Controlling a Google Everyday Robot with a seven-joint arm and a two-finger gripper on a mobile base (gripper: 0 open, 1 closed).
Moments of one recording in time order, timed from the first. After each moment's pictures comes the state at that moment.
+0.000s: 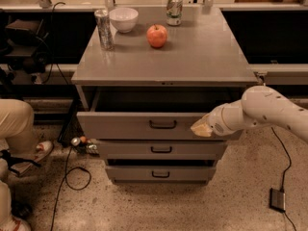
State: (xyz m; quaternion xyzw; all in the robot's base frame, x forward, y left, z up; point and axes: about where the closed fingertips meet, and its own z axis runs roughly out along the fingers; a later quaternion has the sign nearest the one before) arm 0.590 -0.158 0.661 -0.43 0.84 0.14 0.31
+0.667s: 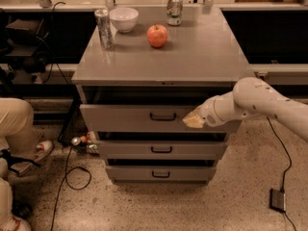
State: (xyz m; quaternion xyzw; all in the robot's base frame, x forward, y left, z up) arm 0.623 -0.136 0.665 -0.45 0.82 0.16 0.32
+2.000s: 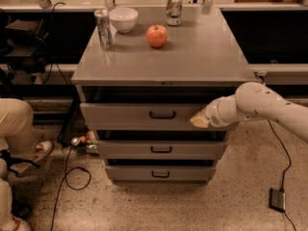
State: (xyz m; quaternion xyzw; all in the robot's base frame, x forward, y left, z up) arm 0.640 -0.165 0.652 -0.41 0.84 0.12 0.33
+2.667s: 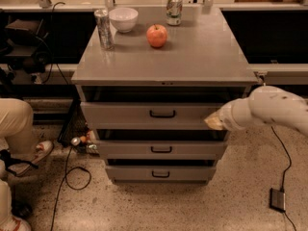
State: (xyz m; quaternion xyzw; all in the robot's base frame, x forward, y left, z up) arm 0.615 -0.213 0.673 -0.36 0.87 0.06 0.33
